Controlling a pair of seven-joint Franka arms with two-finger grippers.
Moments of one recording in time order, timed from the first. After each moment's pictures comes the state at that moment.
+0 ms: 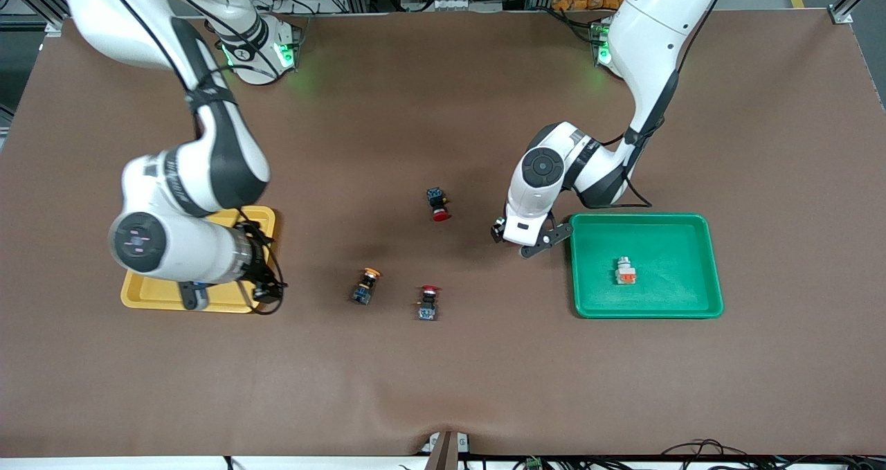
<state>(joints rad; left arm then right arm) -0.42 0.60 -0.20 -1.89 0.18 2.47 -1.22 0.28 0.61 0.00 -1.36 0.12 1.84 1.54</state>
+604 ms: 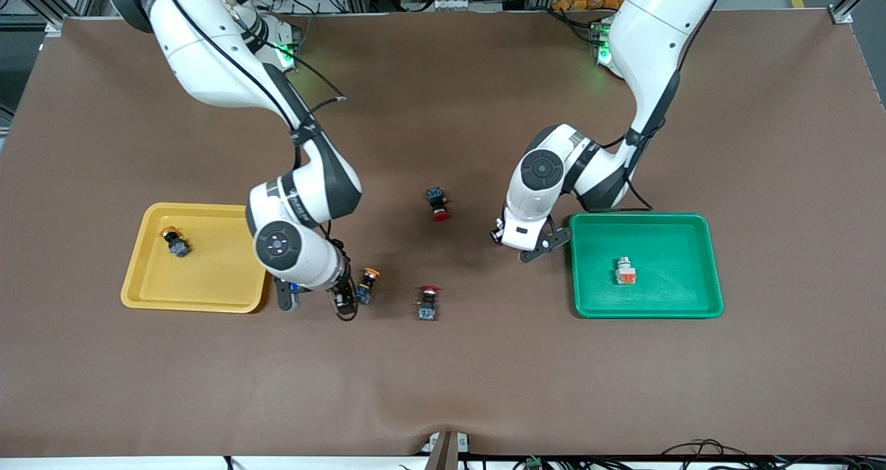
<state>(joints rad) -0.42 0.60 -0.20 -1.80 0.18 2.37 -1.22 0.43 0.78 0.00 -1.36 0.08 2.11 1.60</state>
